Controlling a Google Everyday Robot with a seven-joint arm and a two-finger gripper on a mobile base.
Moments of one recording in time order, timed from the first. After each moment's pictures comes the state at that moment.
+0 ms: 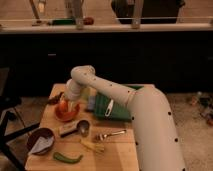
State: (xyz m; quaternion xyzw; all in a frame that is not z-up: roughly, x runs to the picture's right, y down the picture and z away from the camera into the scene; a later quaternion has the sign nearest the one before) arm -0.231 0.092 0.853 -0.27 -0.39 -0.25 0.84
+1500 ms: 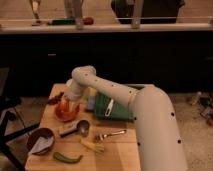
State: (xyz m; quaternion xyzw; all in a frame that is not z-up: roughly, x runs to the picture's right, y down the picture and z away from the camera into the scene) arm -0.223 0.089 0.855 -0.27 -0.37 -0.24 0.86
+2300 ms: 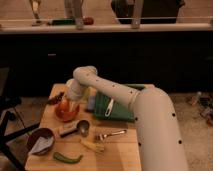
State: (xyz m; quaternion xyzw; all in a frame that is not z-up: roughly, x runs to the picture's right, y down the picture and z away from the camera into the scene) arm -0.222 0.088 0.855 -0.27 -0.38 -0.22 0.86
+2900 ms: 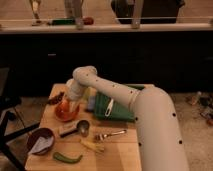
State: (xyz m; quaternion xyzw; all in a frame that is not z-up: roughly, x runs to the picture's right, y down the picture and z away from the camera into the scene) arm -0.222 0.088 0.854 -0.27 -0.37 -0.22 0.86
